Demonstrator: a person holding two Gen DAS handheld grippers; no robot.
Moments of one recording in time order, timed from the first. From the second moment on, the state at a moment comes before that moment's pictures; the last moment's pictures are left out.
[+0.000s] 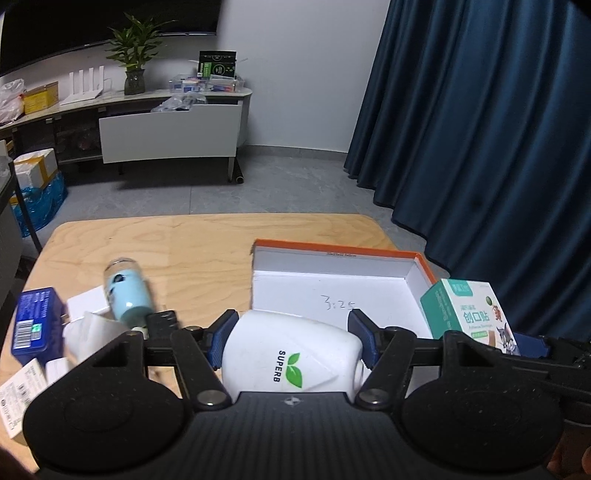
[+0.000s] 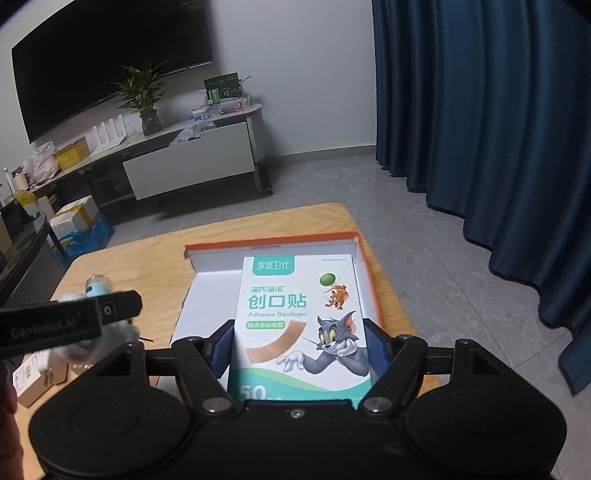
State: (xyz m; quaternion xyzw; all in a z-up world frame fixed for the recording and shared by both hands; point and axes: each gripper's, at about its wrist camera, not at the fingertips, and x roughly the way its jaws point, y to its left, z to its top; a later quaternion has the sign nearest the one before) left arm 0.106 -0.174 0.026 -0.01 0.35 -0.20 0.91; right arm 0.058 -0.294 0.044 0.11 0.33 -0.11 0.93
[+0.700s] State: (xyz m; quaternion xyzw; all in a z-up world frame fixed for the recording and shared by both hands) left arm 0.127 -0.202 0.022 0.00 0.35 -0.21 0.91; right arm 0.086 -0.314 0.040 0.10 0.33 -0.12 0.93
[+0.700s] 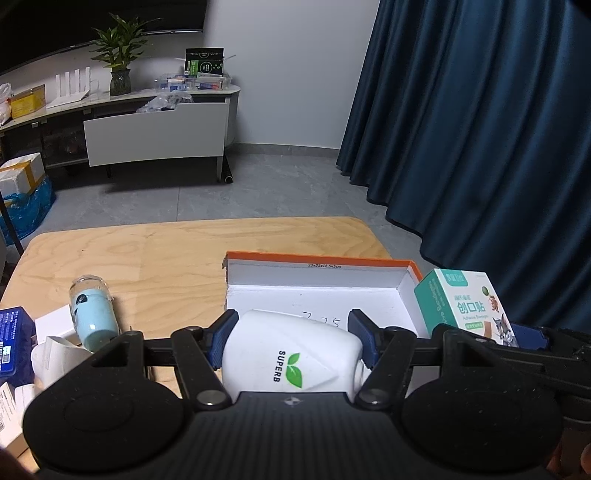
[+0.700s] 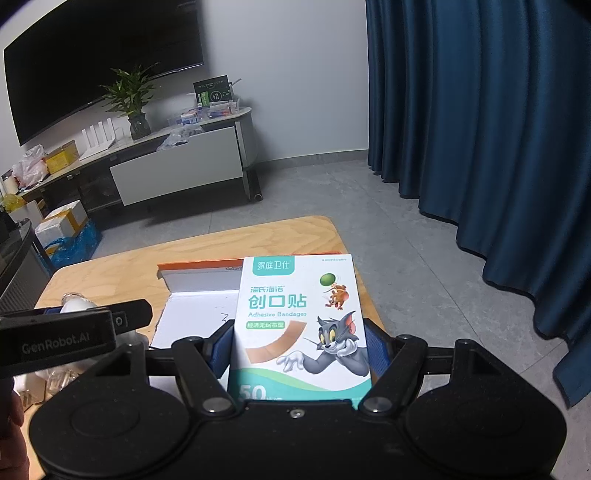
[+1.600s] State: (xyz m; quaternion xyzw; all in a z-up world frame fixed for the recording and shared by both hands) left arm 0.168 -0.223 -0.006 0.01 0.38 -0.21 0.90; right arm 0.137 -0.334 0.016 0.10 0.34 -0.14 0.93
